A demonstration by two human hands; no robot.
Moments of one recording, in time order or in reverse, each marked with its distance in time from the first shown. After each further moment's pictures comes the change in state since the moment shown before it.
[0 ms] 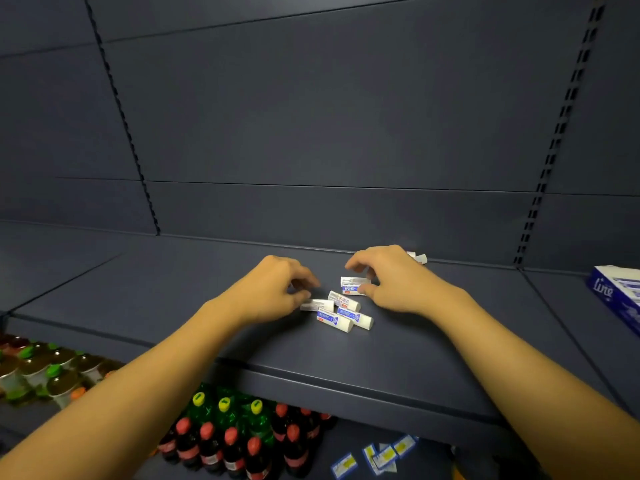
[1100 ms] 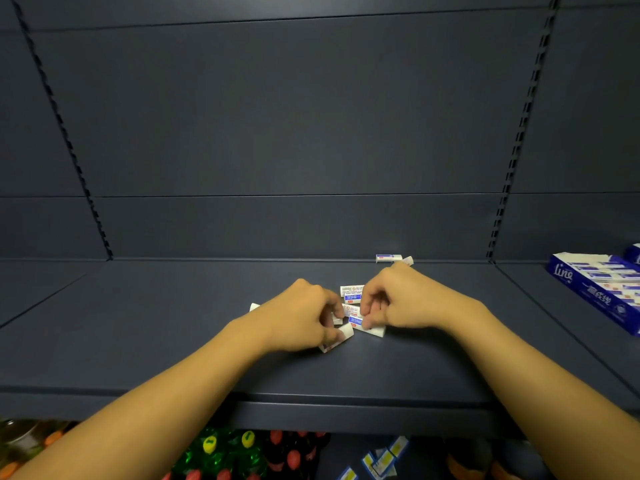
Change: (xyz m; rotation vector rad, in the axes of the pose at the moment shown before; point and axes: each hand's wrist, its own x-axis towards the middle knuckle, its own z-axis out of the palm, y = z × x) left_hand 0.007 0.008 0.004 -0.176 -0.241 0.133; right_hand -0.010 -0.031 0.002 0.057 -0.141 0.177
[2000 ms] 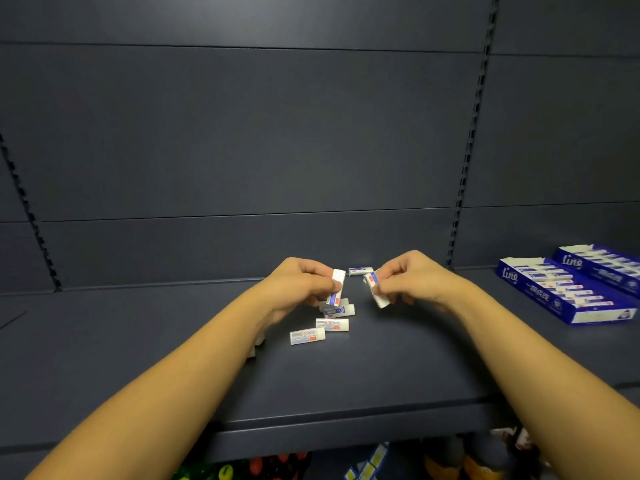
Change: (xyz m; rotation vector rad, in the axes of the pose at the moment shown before) left_hand 0.051 0.000 -0.023 -0.948 0.088 -0.139; right_hand -0.019 0.020 -0.035 0.523 0.260 0.393
